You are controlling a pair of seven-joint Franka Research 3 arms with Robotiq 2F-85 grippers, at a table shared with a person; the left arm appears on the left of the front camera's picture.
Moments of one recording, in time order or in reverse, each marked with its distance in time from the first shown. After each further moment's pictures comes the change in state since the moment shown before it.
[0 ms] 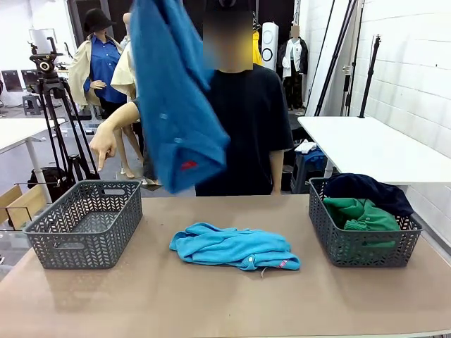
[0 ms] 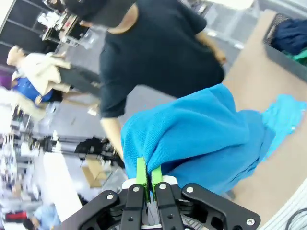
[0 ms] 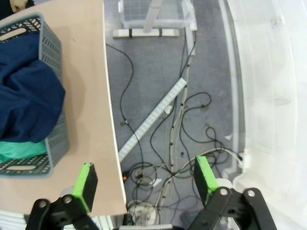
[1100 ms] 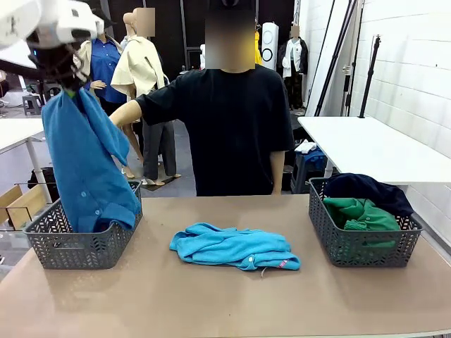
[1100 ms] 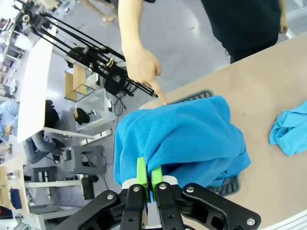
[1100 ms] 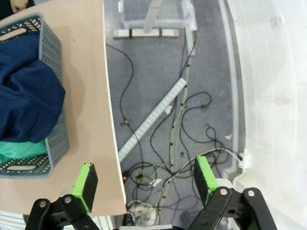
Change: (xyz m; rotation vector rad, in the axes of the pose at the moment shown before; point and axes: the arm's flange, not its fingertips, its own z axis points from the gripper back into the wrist) left arm -0.209 -0.018 -0.141 0.125 0.308 0.439; right arm 0.000 0.000 0.000 0.000 0.000 0.000
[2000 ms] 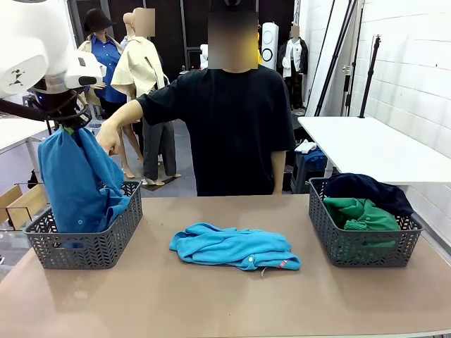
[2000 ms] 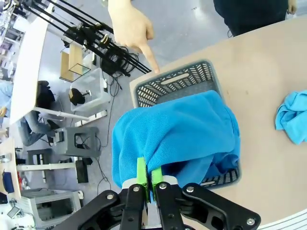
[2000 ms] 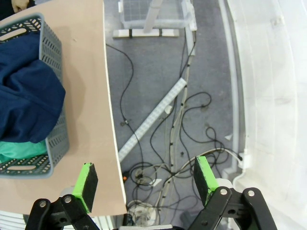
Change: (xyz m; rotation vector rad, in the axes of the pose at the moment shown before) left arm -0.046 -0.032 -0.041 0.012 0.090 0.018; right arm 0.000 0.000 0.000 0.000 0.000 0.000
